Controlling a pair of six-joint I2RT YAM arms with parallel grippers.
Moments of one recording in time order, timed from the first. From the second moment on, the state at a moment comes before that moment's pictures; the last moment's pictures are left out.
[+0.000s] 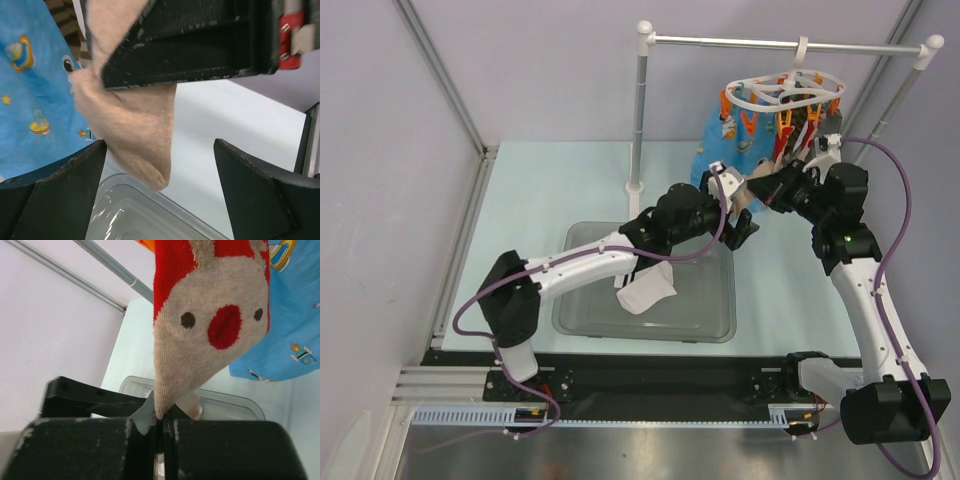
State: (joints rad) left arm -0.99 1.76 1.44 0.21 0.07 -0.06; right arm 0.06 1.07 1.07 -0.20 -0.48 0.64
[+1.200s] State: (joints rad) left arm -1.01 1.81 1.51 0.18 0.08 -0.04; right arm -0.12 1.43 1.72 -0.53 -0.38 0.39
